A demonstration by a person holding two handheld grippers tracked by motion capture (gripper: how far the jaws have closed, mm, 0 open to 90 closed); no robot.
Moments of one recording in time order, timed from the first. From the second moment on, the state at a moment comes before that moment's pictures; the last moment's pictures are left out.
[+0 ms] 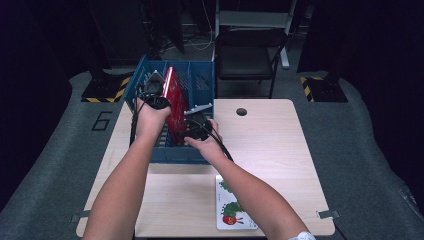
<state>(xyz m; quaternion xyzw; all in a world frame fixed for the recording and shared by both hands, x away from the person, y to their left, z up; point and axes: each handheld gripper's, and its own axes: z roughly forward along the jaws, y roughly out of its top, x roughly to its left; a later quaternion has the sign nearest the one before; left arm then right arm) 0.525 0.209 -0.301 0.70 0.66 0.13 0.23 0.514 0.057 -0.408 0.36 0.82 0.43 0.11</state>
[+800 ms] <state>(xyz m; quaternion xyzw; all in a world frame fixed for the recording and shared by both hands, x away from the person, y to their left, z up) 0.540 0.200 -0.299 0.70 0.66 0.14 0.22 0.506 0.023 -0.396 0.37 0.81 0.43 0.11</state>
